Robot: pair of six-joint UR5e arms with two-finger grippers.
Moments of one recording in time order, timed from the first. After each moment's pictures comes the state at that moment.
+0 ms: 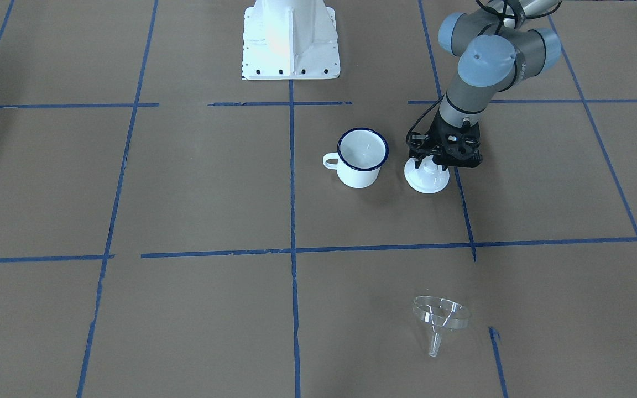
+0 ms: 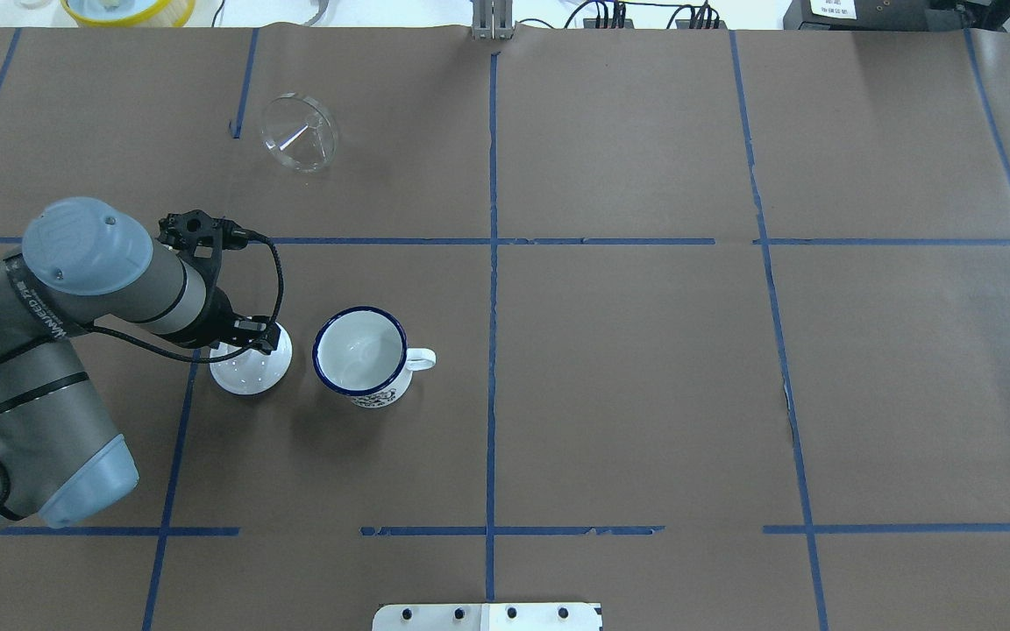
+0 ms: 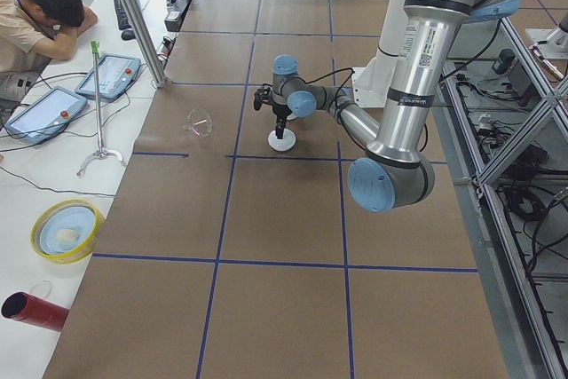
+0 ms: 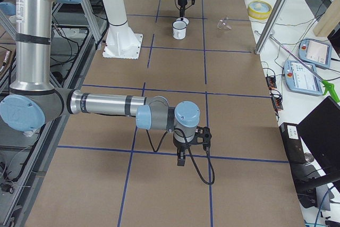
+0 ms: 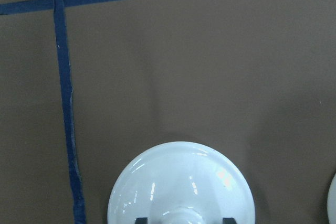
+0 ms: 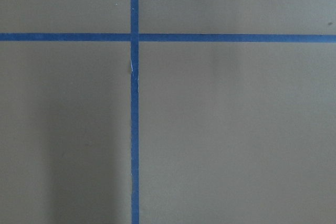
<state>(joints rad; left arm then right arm) -0.64 -1.84 -1.85 -1.78 -1.95 -1.02 1.57 -1.68 1.66 -1.57 2.29 0.01</state>
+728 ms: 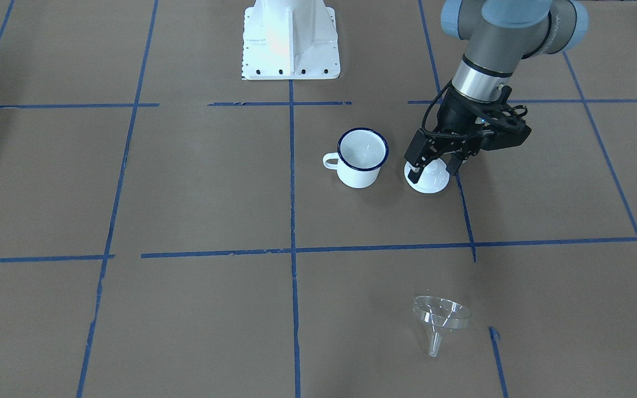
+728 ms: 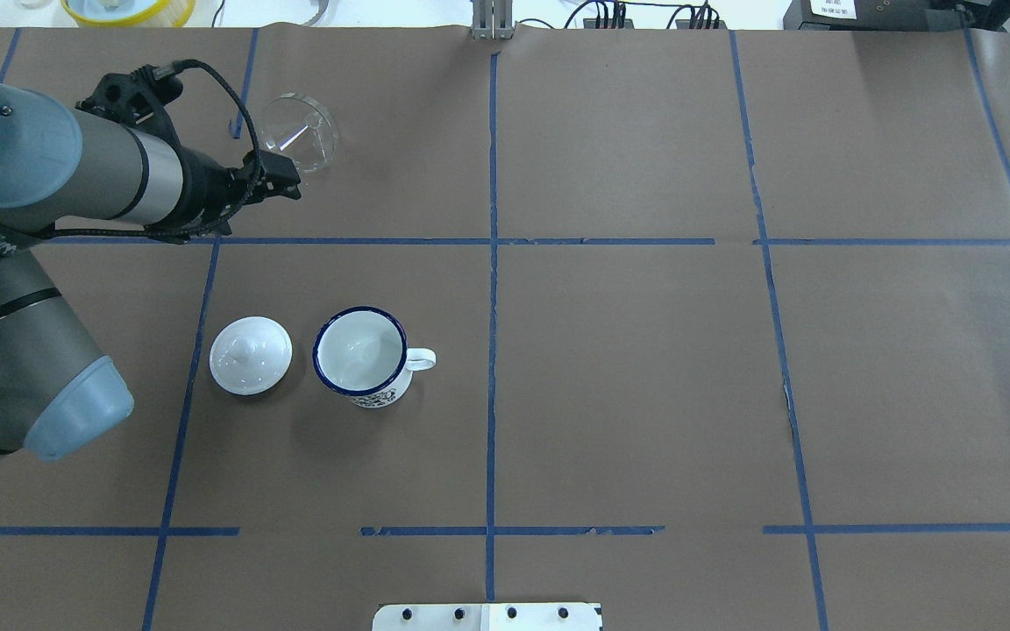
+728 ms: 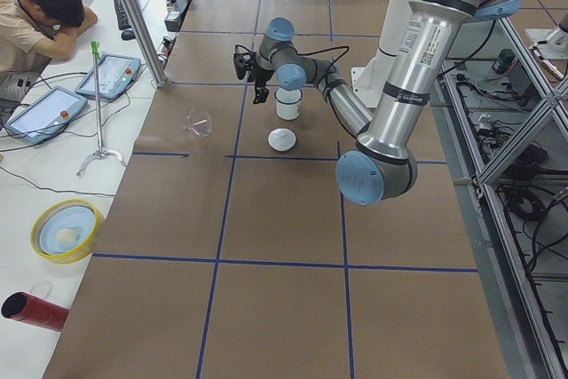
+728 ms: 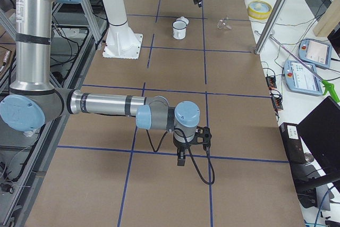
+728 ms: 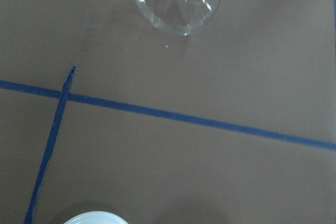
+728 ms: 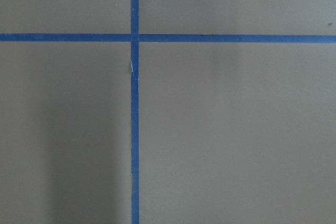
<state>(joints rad) -0.78 -1.95 -1.89 -1.95 -1.78 -1.64 1.57 -1.68 1.66 -1.57 2.29 0.01</state>
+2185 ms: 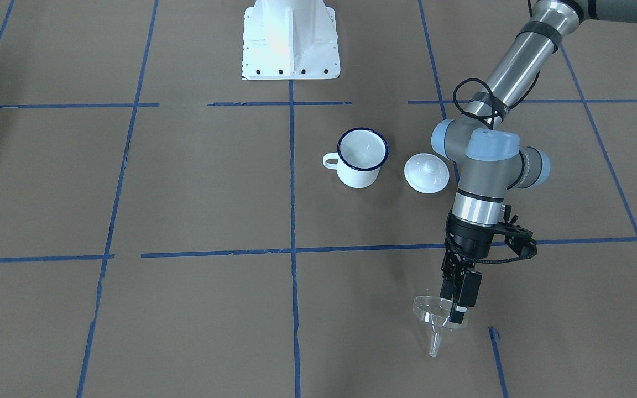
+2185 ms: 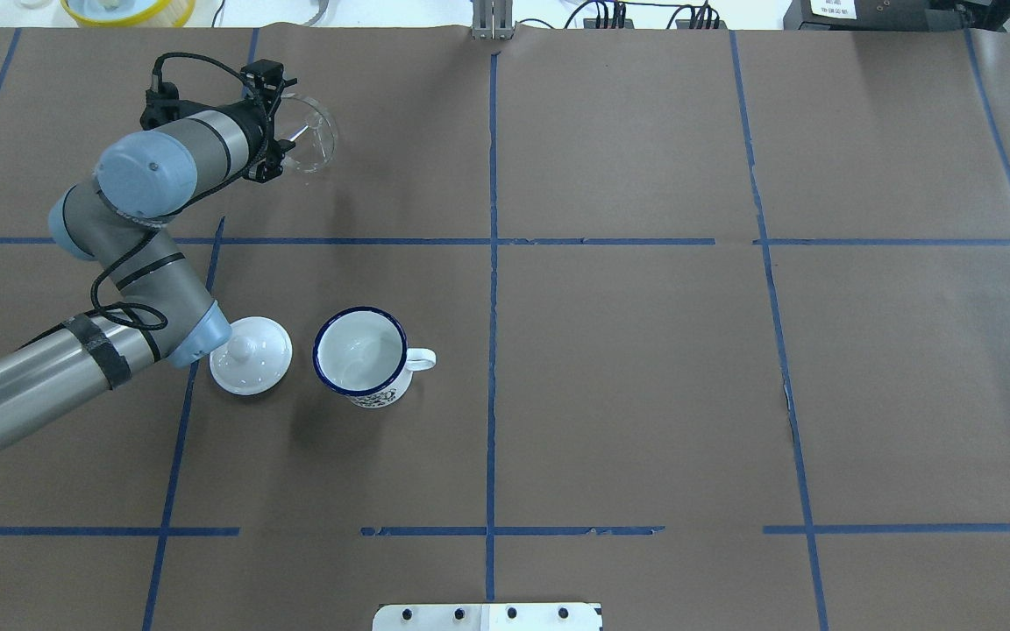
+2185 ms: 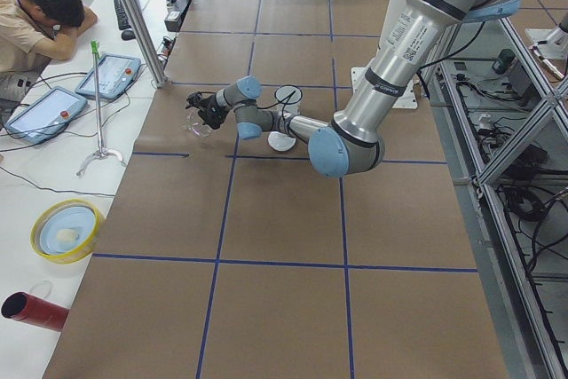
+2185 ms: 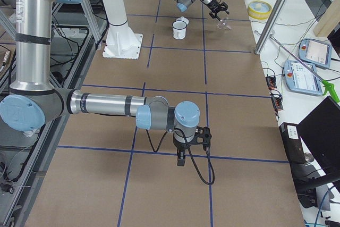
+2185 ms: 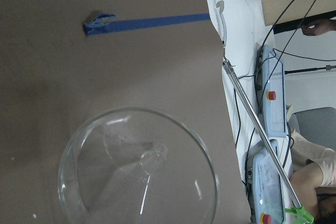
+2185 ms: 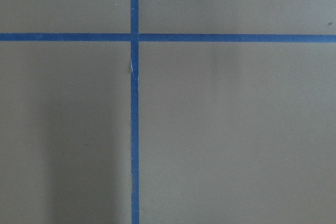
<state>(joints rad) -0.79 -2.18 -1.11 -2.67 -1.41 -2.39 1.57 -1.68 1.66 -1.57 2.29 0.01</state>
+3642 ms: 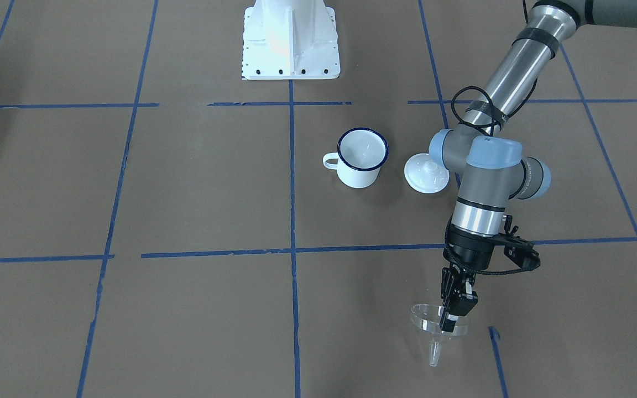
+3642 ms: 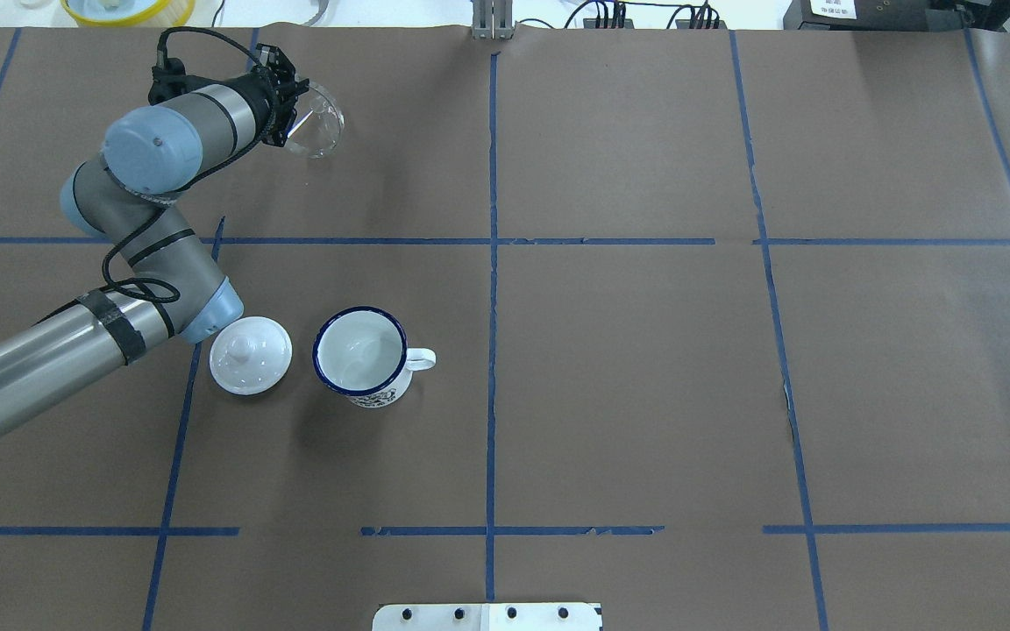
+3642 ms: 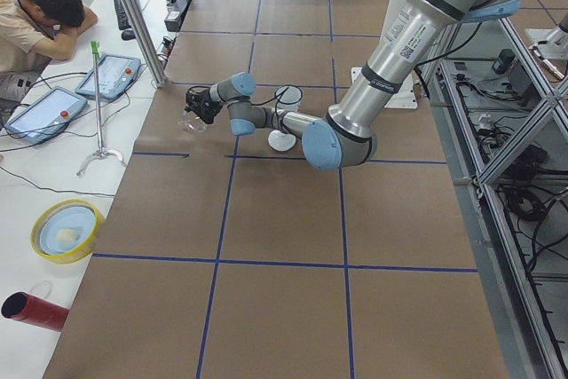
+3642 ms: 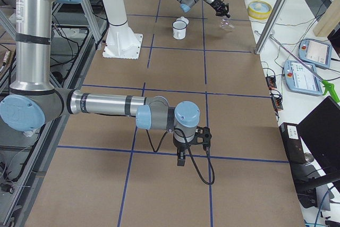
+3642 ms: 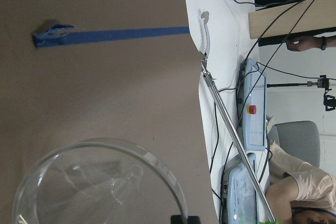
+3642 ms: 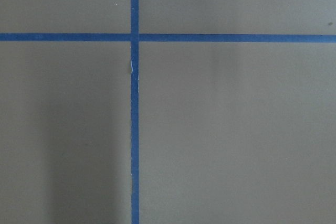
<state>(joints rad) -0.81 -2.23 -1.08 -2.73 -1.41 -2.40 1.57 -1.68 1.66 -1.57 2.29 0.01</state>
